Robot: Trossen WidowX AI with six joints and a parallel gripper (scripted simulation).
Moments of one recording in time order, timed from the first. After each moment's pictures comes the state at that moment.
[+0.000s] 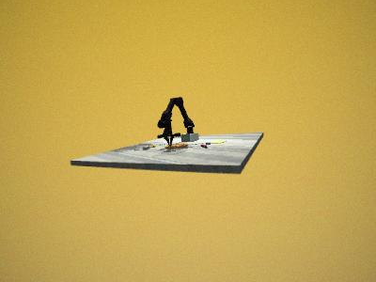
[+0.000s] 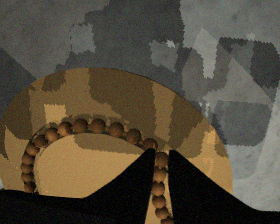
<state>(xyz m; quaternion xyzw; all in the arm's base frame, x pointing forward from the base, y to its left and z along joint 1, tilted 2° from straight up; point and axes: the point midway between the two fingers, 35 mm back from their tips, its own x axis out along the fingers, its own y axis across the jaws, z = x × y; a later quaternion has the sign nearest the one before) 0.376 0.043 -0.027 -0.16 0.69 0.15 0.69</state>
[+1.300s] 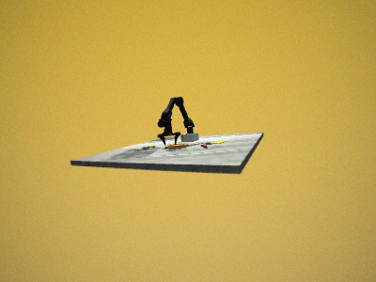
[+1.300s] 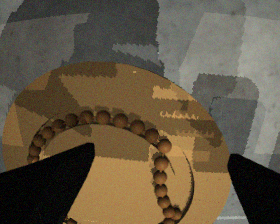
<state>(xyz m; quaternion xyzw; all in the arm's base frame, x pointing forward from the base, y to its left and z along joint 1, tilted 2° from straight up) 0.373 0.042 -0.019 -0.16 0.69 0.15 0.69</state>
